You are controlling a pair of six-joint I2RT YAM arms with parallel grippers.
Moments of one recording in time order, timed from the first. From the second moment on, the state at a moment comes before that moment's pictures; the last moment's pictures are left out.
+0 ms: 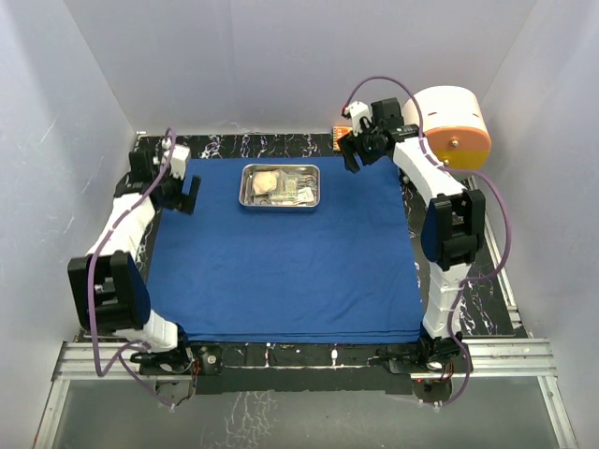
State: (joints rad) left arm 0.10 1.59 1.23 -0.42 0.17 0.36; right arm 0.19 2.09 1.93 -0.62 -0.27 -0.37
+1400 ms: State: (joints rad) left arm 0.64 1.19 0.61 -0.94 0.06 1.04; right arm 0.22 1.72 1.08 -0.55 -0.39 -0.37
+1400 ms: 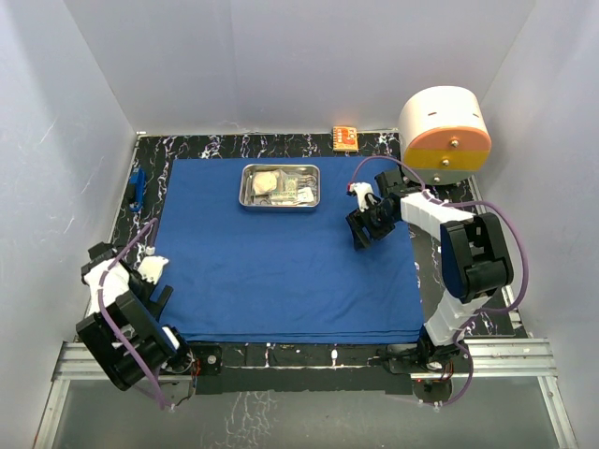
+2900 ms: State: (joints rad) left arm 0.13 1.43 1.09 -0.78 0.39 0.51; right arm 0.45 1.51 0.89 -0.63 -0.34 -0.51
